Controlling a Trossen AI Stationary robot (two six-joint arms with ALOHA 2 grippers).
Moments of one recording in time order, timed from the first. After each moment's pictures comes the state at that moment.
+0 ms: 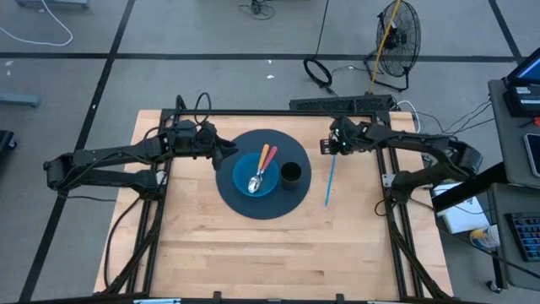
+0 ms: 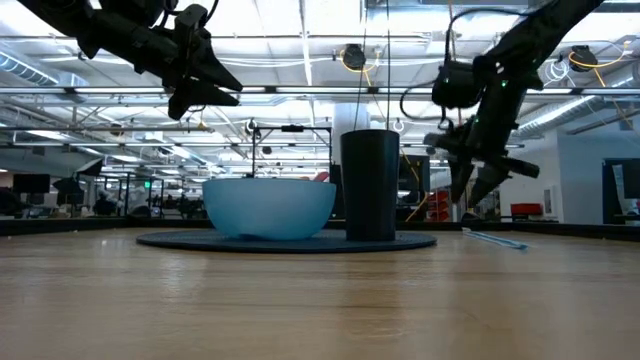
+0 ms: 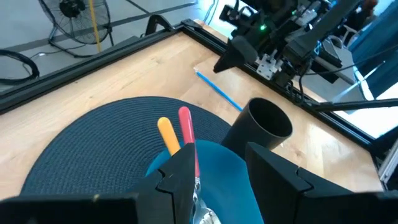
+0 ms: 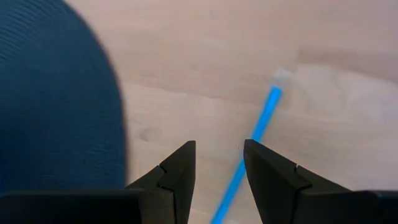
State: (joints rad) left arm 0.38 0.95 0.59 0.00 0.15 -0.39; right arm -0.60 1.32 0.72 -0.51 0.05 0.82
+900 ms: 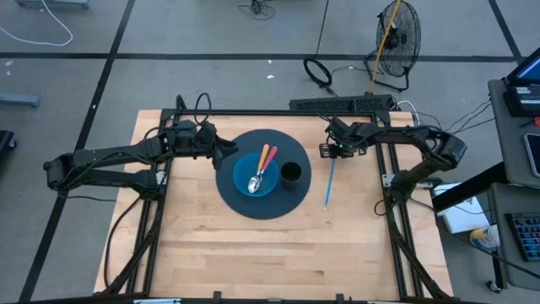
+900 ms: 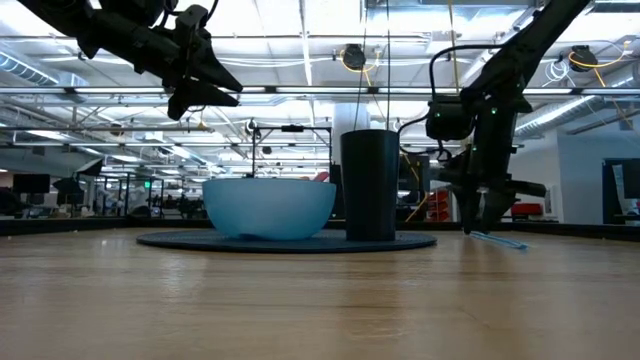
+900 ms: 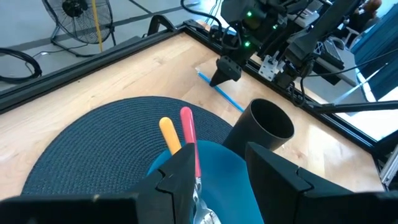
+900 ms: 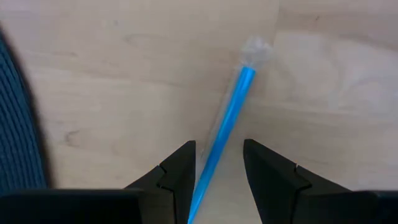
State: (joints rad) left arm 0.38 0.95 0.59 0.00 0.14 -0.40; right arm -0.66 1.51 0.72 -0.52 0.02 0.80
